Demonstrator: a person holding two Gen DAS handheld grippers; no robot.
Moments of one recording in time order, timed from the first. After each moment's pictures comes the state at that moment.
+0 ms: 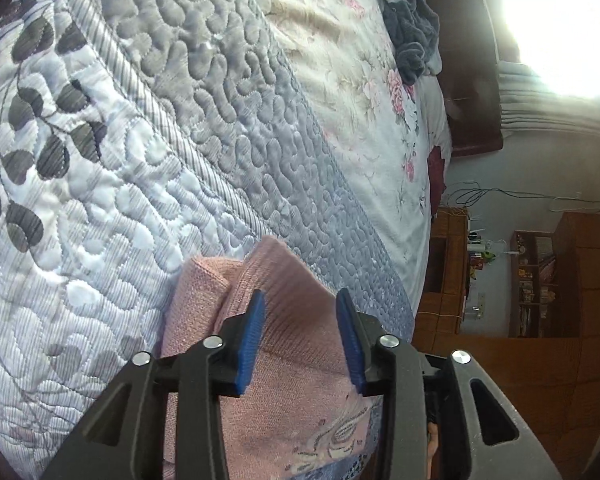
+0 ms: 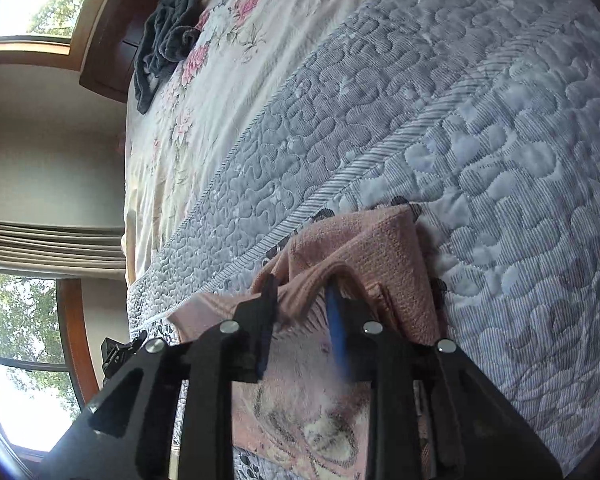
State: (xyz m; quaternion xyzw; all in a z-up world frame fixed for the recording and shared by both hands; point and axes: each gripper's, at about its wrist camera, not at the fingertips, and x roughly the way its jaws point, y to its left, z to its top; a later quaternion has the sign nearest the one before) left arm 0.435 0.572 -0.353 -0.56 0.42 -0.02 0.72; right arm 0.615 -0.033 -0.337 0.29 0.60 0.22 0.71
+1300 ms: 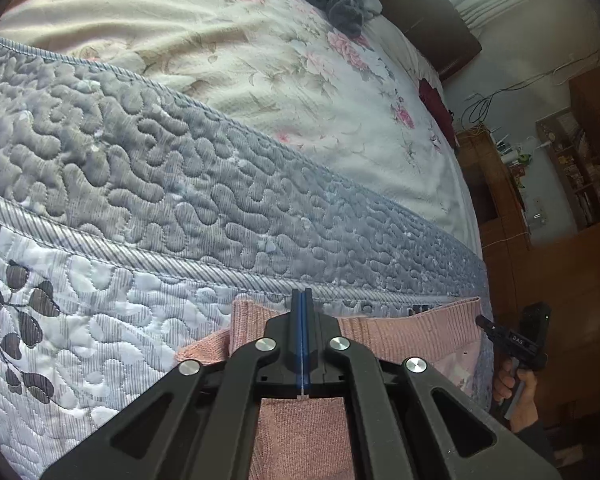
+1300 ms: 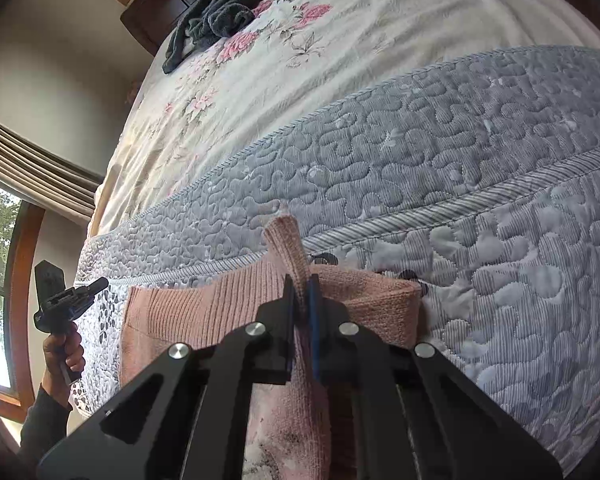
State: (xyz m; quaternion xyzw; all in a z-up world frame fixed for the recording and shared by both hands) left arm 0.502 0.539 -0.333 -0.33 0.49 -0.03 0.80; right arm 0.627 0.001 -0.338 0.14 0.57 0.26 0.77
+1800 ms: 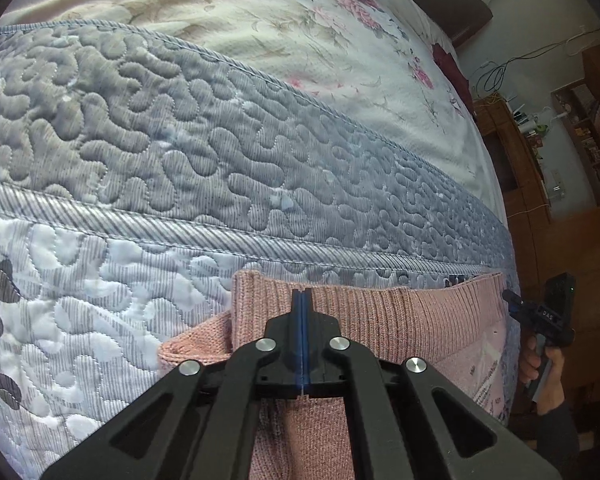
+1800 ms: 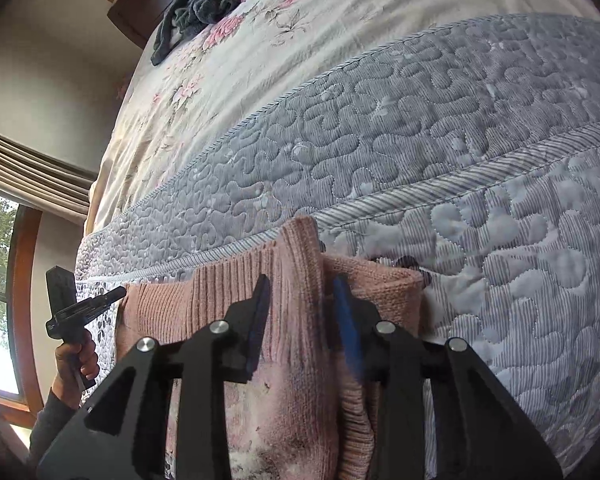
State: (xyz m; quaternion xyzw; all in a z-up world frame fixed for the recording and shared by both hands) left arm 0.504 0.519 -0.372 -0.31 0.52 -0.03 0.80; right arm 0.635 0.005 -0.361 0.15 0.59 0.26 0.75
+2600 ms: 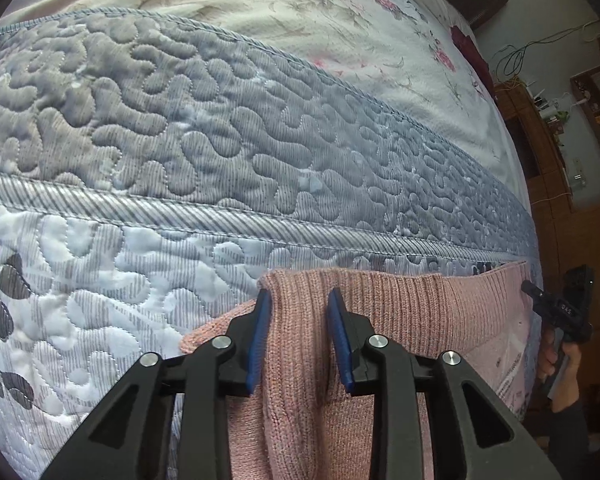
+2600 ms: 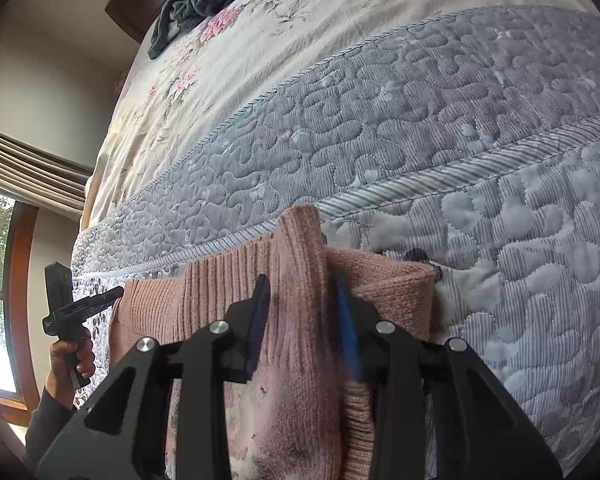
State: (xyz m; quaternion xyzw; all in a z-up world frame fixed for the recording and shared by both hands) left arm 0.510 0.518 -0.386 -0.28 0.56 -0.01 0.78; right arm 0.633 0.014 -0.372 0.15 0.59 0.26 0.75
